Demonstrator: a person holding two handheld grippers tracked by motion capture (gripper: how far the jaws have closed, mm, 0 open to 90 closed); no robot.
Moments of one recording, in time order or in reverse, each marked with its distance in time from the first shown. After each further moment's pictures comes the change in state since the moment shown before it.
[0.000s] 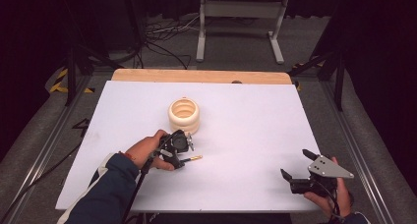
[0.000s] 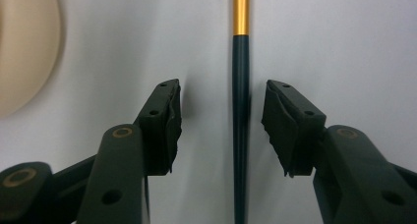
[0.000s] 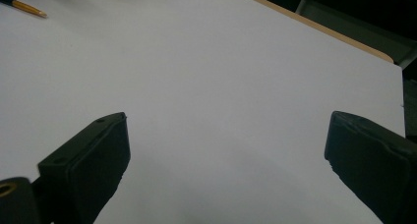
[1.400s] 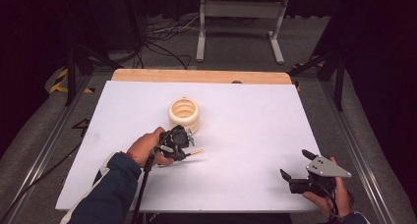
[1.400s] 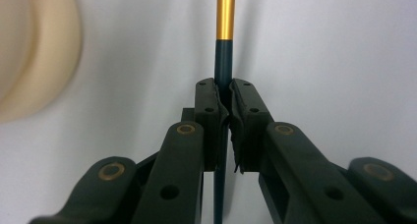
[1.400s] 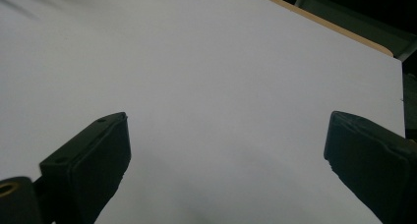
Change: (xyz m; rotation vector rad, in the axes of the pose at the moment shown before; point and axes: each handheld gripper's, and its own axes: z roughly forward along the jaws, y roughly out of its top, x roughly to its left) left arm 0.003 -0.002 -0.023 -0.085 -0.028 -0.046; right arm 0.001 0.000 0.002 0.026 -0.011 0.001
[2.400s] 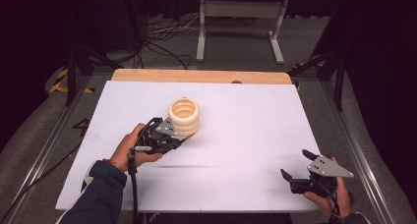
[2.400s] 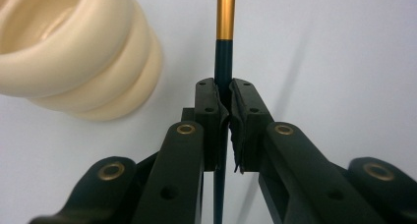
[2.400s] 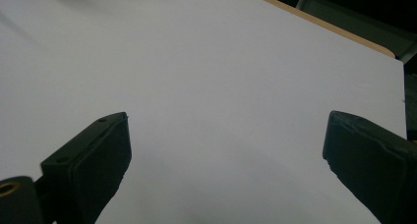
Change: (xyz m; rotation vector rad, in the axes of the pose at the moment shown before) left arm 0.000 -0.042 -0.038 -0.370 0.094 -0.083; right arm -0.001 0.001 -0.003 -0.010 0.010 0.011
